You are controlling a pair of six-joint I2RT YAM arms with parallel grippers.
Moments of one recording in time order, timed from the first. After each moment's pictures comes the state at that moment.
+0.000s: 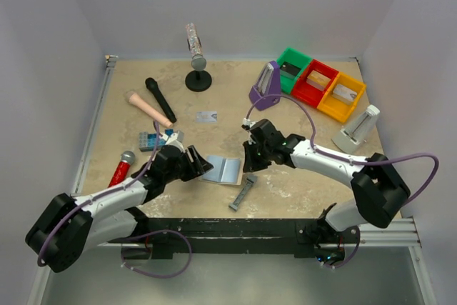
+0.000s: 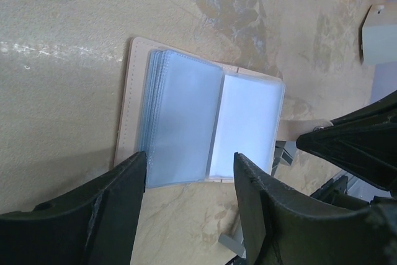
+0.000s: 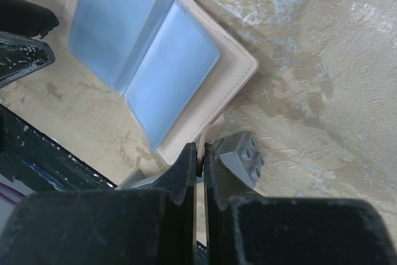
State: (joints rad) left arm -0.62 1.05 0.27 0.17 0.07 -0.96; right arm 0.76 1.45 0.85 -0.39 -0.16 0.49
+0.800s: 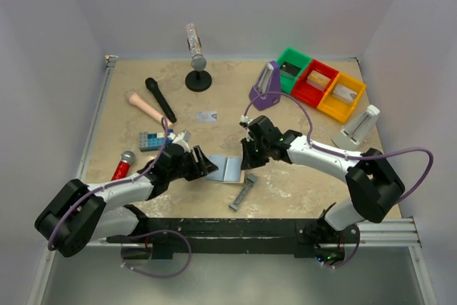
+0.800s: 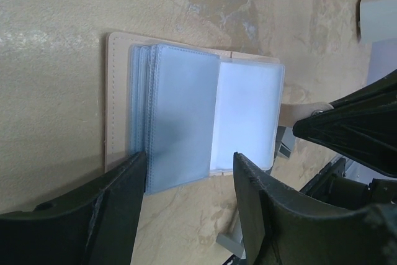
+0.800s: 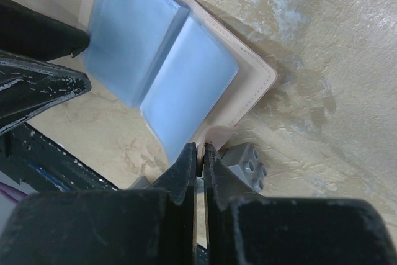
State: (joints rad) left arm -0.62 1.19 0.29 0.29 0.16 -0.93; right arm 0.75 1.50 0.91 -0.40 -0.18 0.48
